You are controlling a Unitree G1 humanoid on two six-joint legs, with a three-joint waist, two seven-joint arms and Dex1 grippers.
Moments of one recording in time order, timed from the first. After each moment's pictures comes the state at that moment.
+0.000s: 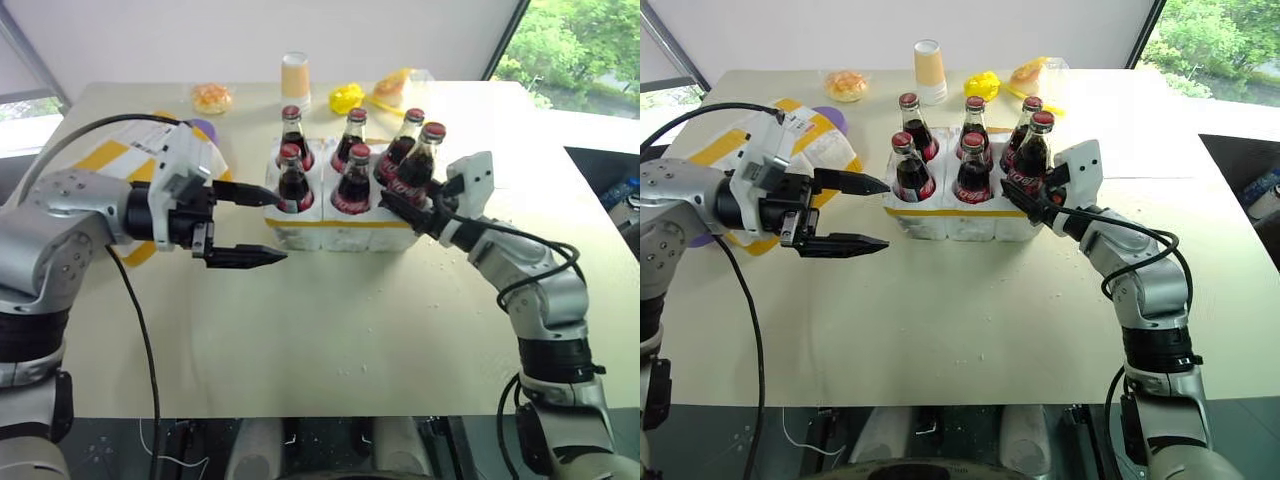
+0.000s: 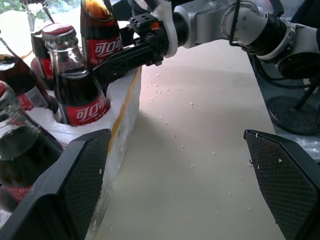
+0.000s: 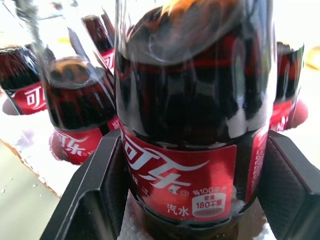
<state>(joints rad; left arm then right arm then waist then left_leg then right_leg) -0.64 0.89 0.05 -0.29 -0.73 0.75 -1.21 -0.50 -0.47 -0.07 -0.13 0.46 0.57 0.48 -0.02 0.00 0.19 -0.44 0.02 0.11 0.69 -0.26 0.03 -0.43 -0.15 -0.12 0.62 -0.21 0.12</state>
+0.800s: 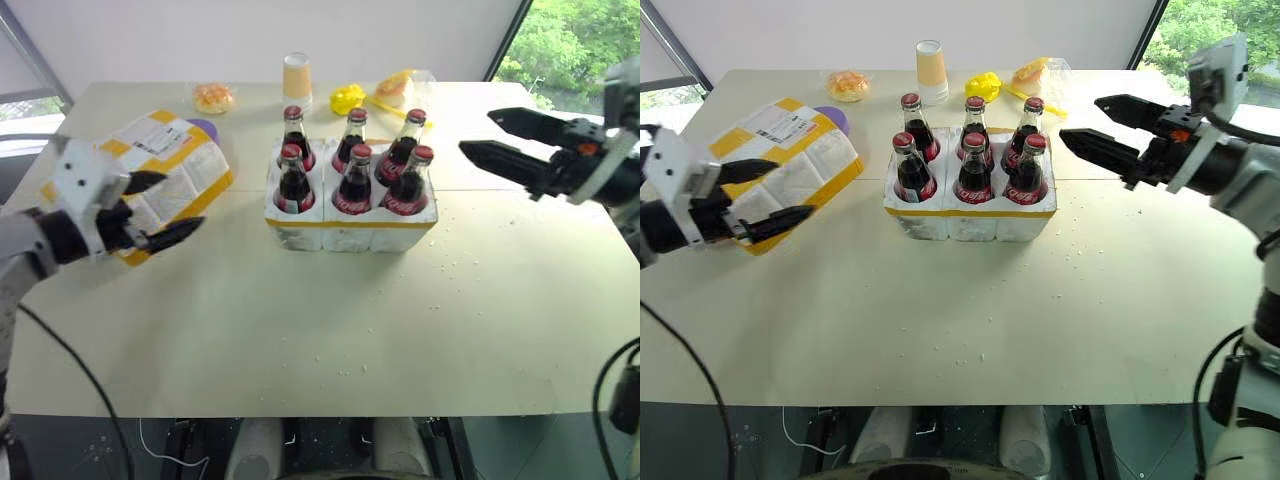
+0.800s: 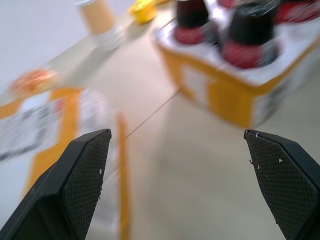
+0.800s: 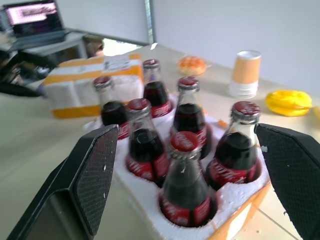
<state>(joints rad) -0.11 0.98 0.49 -0.41 -0.40 0.65 -0.76 -0.62 -0.99 -0.38 -0.20 0.89 0.91 0.95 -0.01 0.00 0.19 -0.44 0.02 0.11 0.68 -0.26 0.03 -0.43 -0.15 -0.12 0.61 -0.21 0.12</state>
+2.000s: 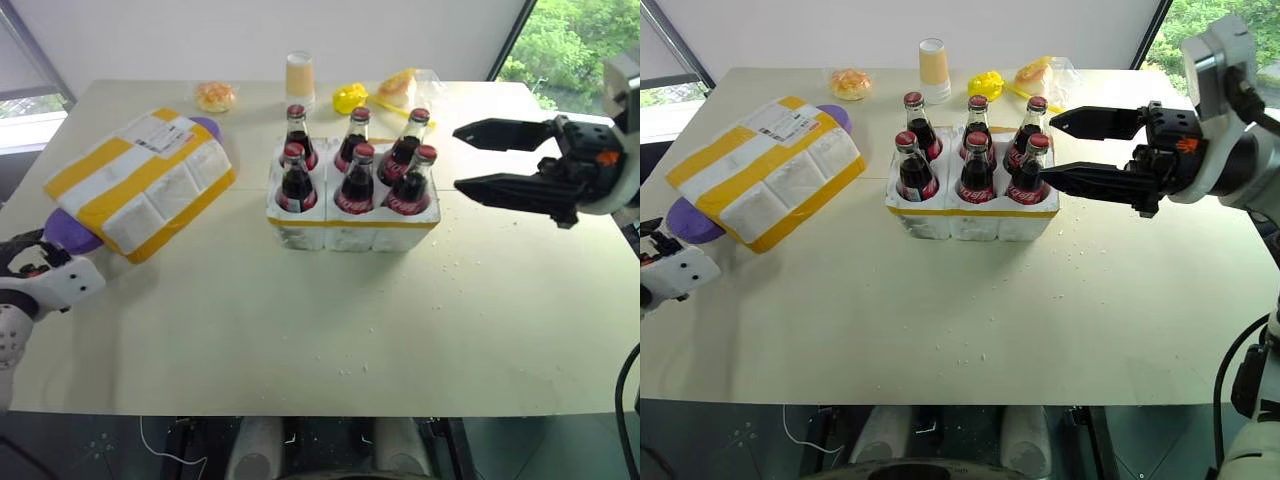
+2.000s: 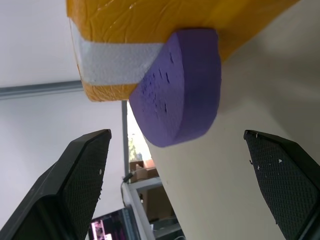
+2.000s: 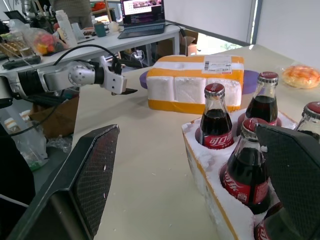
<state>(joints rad) 0.10 0.98 0.28 0.09 0.54 0.01 -0.23 -0.70 -1.00 -0.32 -0.22 1.01 0.94 1.10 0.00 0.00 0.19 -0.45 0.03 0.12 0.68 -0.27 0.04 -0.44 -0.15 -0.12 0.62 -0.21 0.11</state>
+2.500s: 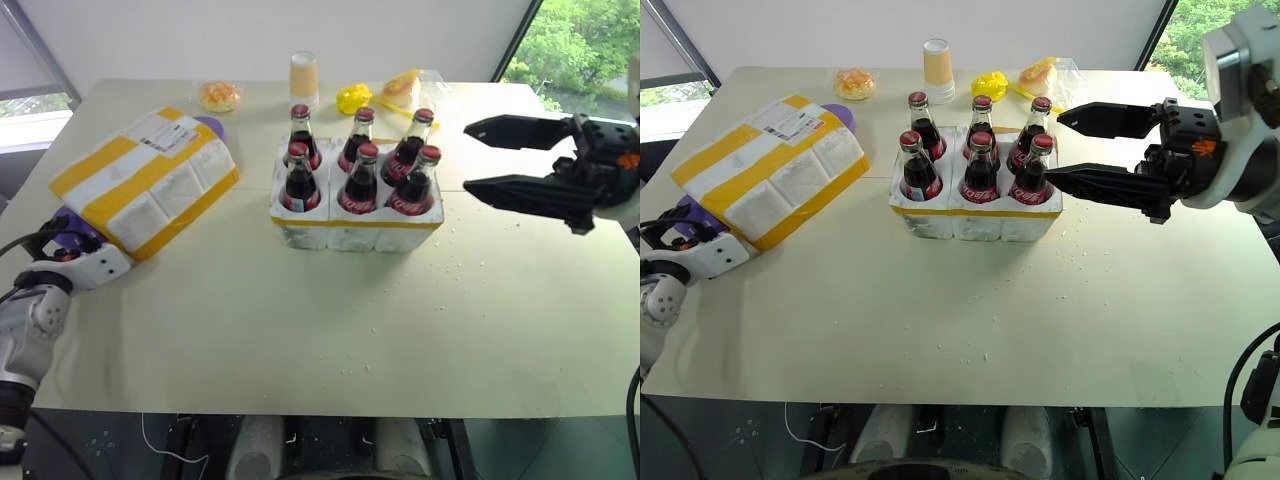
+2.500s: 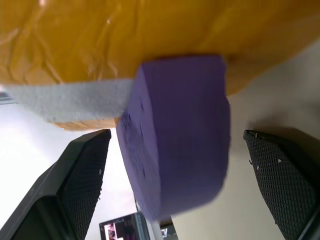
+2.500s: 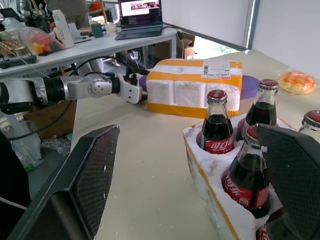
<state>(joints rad) -0.21 0.94 0.05 0.46 0.60 -0.09 -0.05 -0.66 -1.03 -0.38 -0.28 1.08 0.97 1.04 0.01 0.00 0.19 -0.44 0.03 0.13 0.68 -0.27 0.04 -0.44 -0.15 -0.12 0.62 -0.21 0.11</state>
